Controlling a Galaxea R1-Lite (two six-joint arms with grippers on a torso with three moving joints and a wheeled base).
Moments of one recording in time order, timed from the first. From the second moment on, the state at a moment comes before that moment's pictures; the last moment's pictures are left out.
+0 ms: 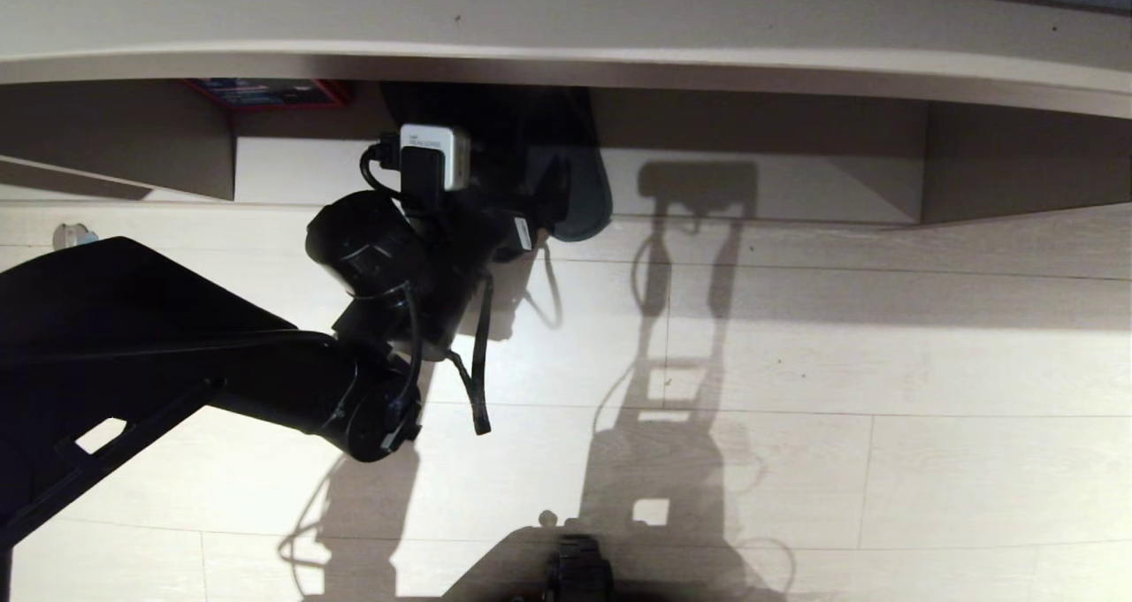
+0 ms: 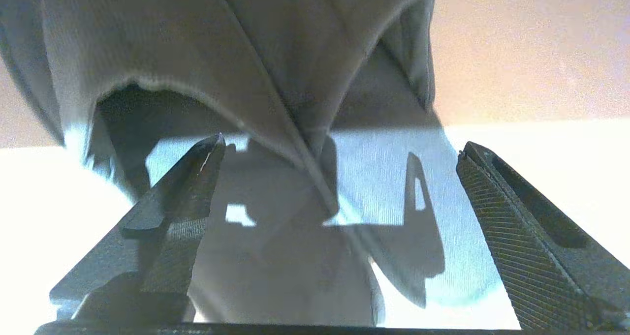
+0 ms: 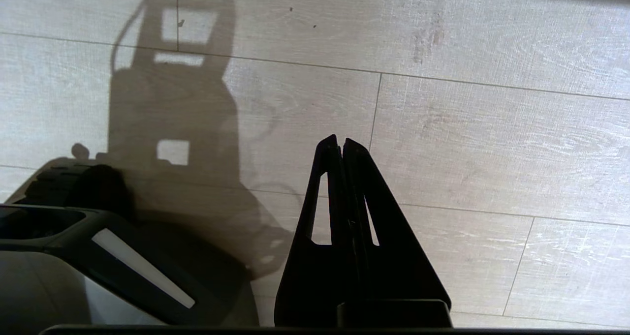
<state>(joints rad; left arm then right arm) -0.58 2.06 -1.13 -1.48 0.17 0.15 0.01 0.00 0.00 0.00 0.00 -0.02</state>
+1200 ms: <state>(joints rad) -0.54 2.10 -1.28 -1.50 0.16 0.15 0.01 0.00 0.00 0.00 0.00 -0.01</state>
